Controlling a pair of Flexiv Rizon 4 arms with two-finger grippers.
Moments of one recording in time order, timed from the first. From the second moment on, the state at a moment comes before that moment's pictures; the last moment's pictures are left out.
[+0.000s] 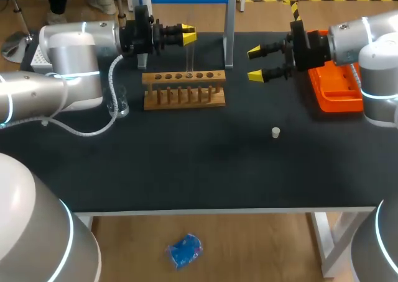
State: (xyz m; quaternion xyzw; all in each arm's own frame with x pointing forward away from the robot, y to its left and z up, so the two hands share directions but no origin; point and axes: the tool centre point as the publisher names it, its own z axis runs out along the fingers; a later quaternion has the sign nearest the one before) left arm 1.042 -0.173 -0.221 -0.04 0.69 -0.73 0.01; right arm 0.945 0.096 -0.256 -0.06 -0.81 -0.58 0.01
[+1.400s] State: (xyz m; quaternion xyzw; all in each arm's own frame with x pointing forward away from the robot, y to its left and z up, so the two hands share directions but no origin) left arm 1.037 -0.163 -0.242 -0.03 0.73 -0.68 0.00; right arm 0.945 0.096 -0.256 -0.06 -0.81 -0.58 0.01
